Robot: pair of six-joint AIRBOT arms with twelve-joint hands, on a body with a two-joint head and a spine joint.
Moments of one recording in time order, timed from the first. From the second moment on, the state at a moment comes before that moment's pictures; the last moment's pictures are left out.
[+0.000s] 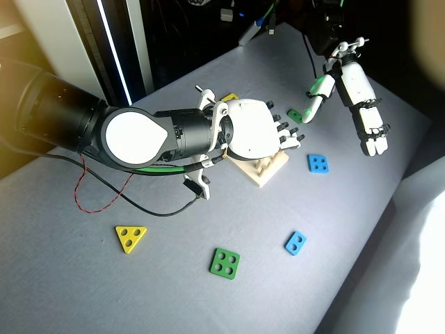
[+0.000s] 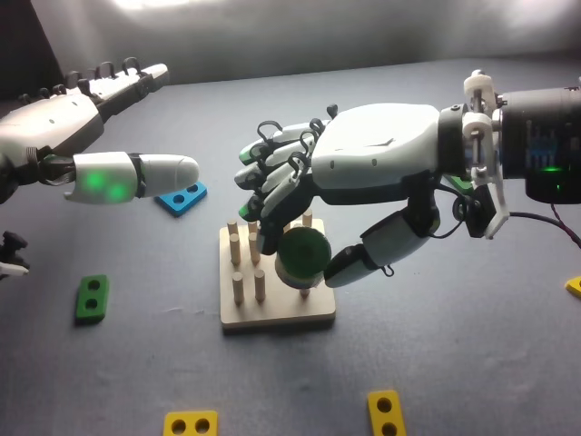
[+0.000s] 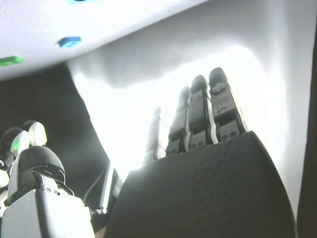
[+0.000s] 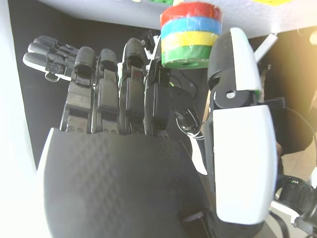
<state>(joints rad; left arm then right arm) 0.91 -1.05 1.29 -0.36 -0.73 0.68 -0.50 -1.31 1.38 -1.19 0.59 0.24</state>
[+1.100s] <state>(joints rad) 0.90 -1.05 1.29 -0.35 -0.72 0.68 -0.51 -1.35 1.44 -1.25 0.57 0.32</state>
